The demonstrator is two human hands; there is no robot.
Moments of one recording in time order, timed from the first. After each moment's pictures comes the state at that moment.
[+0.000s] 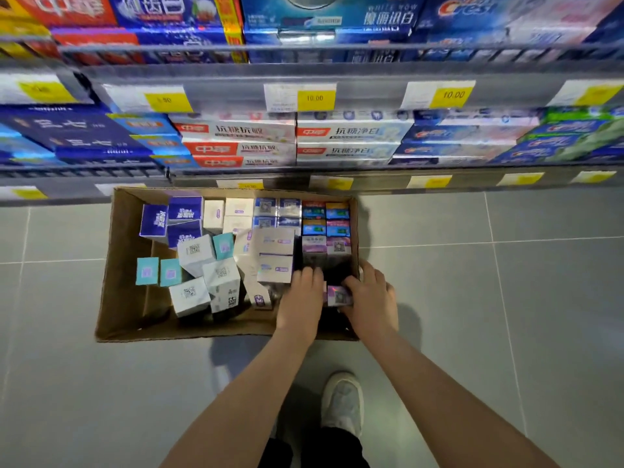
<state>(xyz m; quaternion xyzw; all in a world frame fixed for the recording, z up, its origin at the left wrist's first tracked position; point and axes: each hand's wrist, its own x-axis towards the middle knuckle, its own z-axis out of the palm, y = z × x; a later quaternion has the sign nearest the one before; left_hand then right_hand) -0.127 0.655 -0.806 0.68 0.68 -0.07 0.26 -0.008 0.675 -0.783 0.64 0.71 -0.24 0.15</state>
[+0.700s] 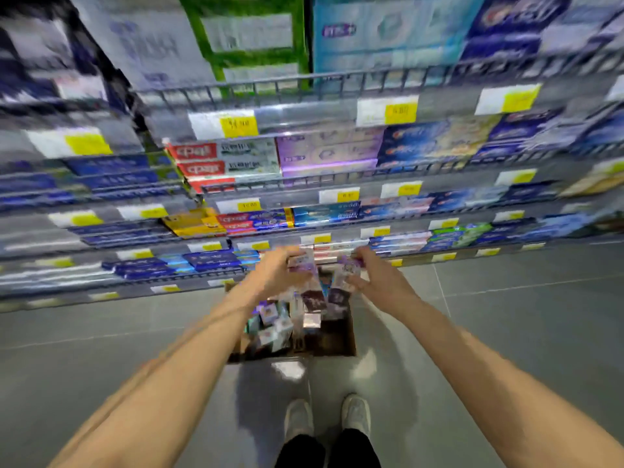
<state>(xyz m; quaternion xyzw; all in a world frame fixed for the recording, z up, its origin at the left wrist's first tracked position) -0.251 0.722 -0.381 0.66 0.61 0.16 0.40 -0.033 0.718 -0.363 0.60 0.71 -0.36 -0.07</state>
